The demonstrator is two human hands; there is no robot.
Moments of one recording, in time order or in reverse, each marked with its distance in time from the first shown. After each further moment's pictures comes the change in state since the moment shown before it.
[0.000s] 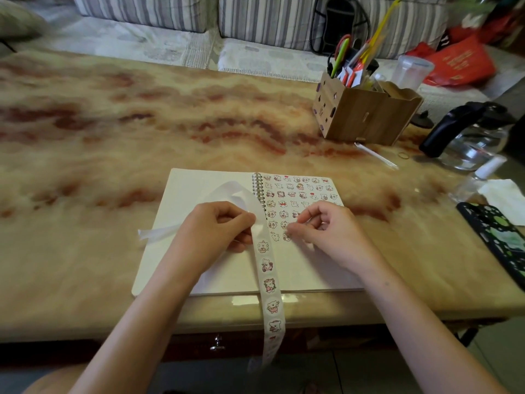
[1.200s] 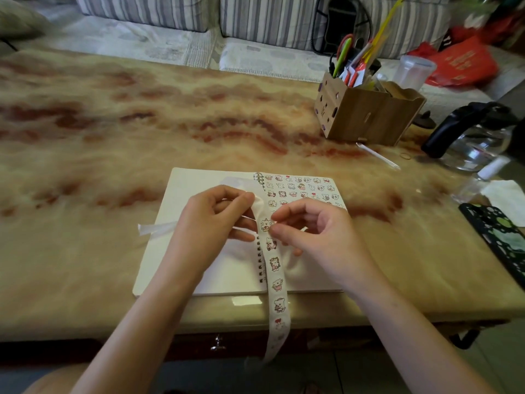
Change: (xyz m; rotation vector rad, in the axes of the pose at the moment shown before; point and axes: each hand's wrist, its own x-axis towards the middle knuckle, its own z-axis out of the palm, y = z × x) left_hand -0.010 0.014 0.001 -0.191 0.014 0.147; right_hand -0.030 -0.037 0.013 0.281 -0.099 -0.178
